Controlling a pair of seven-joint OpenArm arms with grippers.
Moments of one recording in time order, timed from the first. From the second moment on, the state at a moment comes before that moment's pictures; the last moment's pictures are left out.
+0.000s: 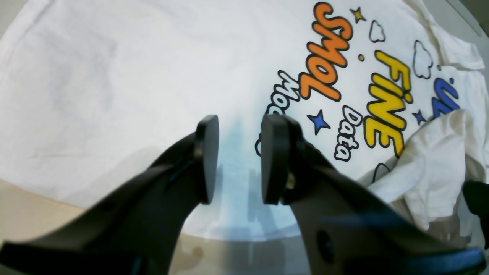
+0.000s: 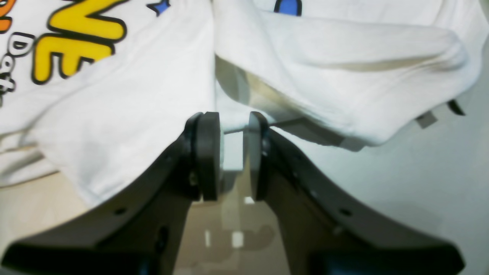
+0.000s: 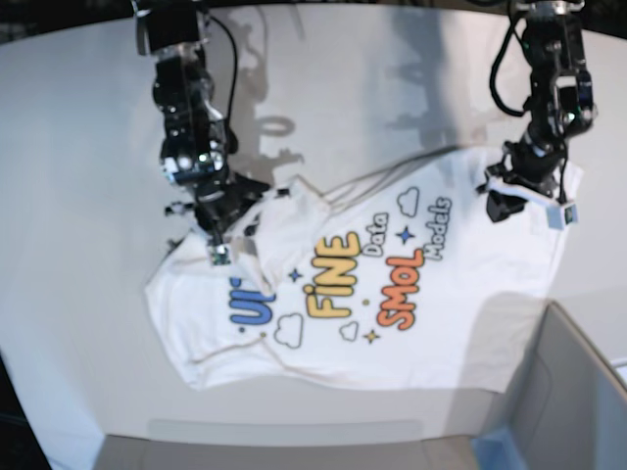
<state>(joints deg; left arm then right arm) 13.5 -21.7 -13.3 107.5 -43.9 9.0 45.8 2.1 1.4 -9.8 94.0 3.7 0.3 -49.9</state>
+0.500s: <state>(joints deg) 13.4 -21.7 -13.3 107.5 -43.9 9.0 45.8 2.9 0.2 -12.1 89.0 3.7 0.5 -48.3</state>
